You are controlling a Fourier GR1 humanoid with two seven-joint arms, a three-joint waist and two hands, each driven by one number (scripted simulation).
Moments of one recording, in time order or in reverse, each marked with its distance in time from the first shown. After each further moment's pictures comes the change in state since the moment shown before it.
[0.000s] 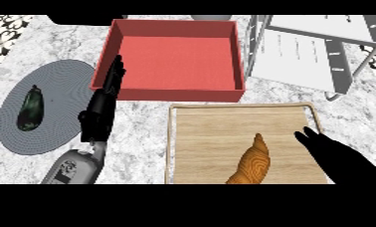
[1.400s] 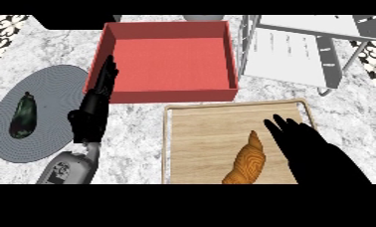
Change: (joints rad) left arm 0.024 -0.004 0.051 -0.014 -0.006 -0.023 0.004; right arm -0.247 0.127 0.307 0.230 0.158 0.032 0.027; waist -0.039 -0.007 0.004
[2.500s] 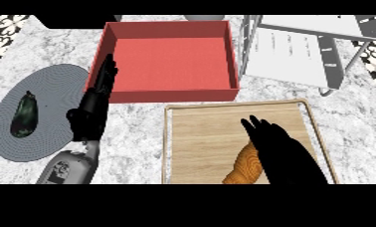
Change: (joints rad) left arm -0.001 -0.024 0.032 -0.003 -0.027 -0.032 0.005; right arm 0.087 0.248 0.009 0.181 0.138 0.009 -0.055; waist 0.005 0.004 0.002
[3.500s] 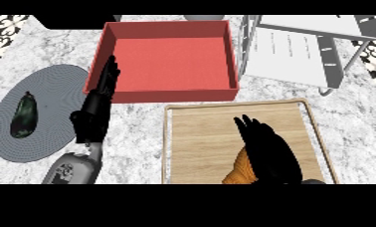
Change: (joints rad) left arm 0.015 -0.041 0.016 -0.010 -0.040 -0.015 0.008; right arm 0.089 0.173 -0.044 0.188 0.142 0.042 -0.073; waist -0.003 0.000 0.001
